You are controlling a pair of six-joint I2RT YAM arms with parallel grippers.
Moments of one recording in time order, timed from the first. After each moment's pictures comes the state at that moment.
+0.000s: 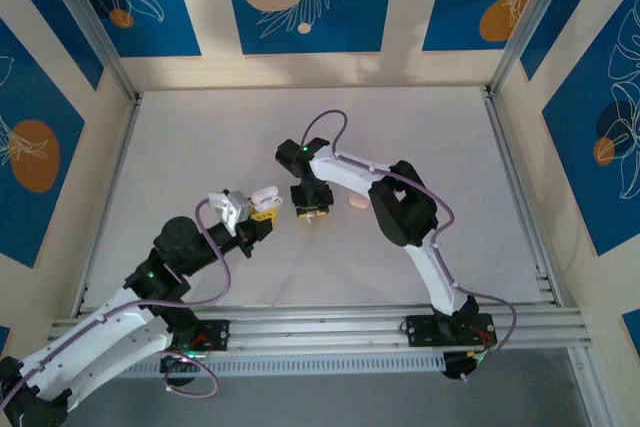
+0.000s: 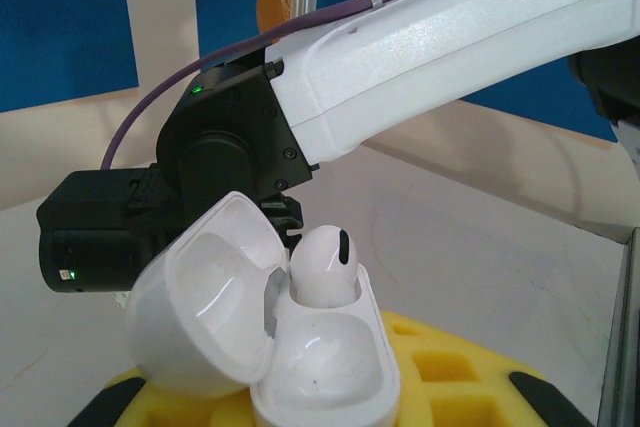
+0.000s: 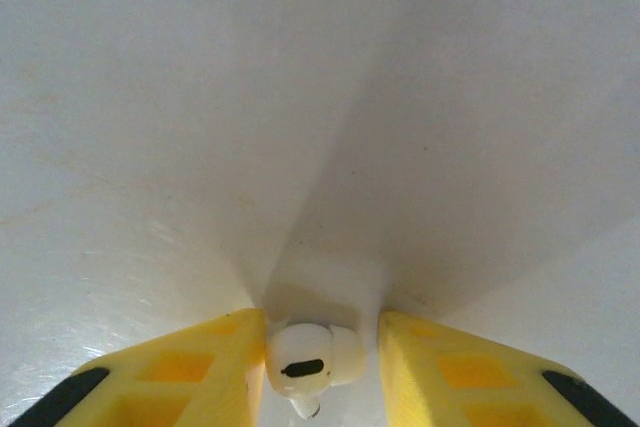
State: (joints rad) left arm -0.76 0.55 0.44 0.06 0.16 -0.08; right arm 0.78 2.28 1.85 -1.13 -0.06 0.65
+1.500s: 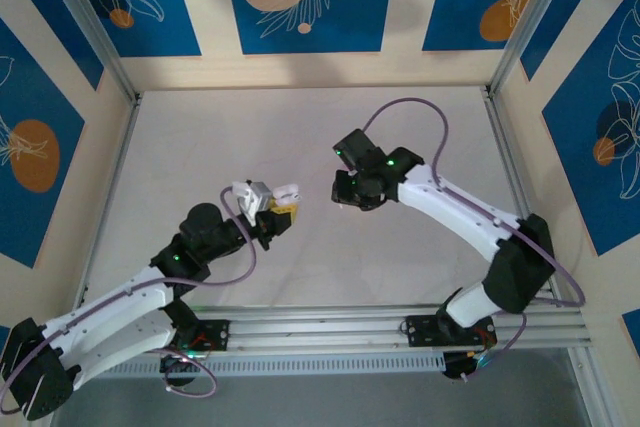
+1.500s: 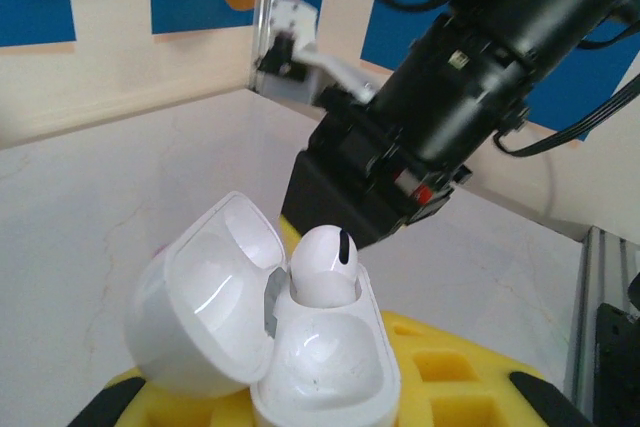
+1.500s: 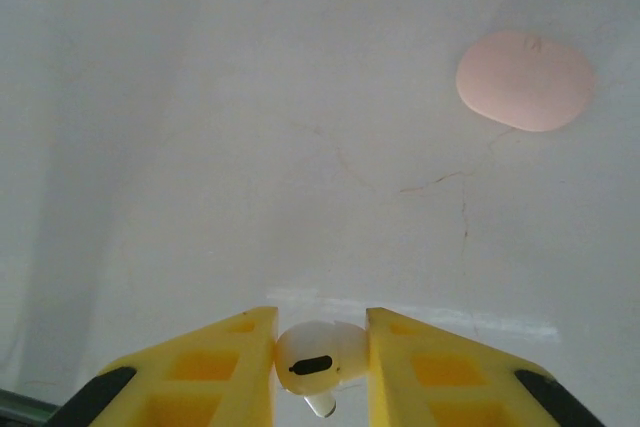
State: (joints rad) left arm -0.78 0.81 0.46 0.27 0.23 -0.18; right arm 0.72 1.46 1.28 -0.90 0.00 0.81
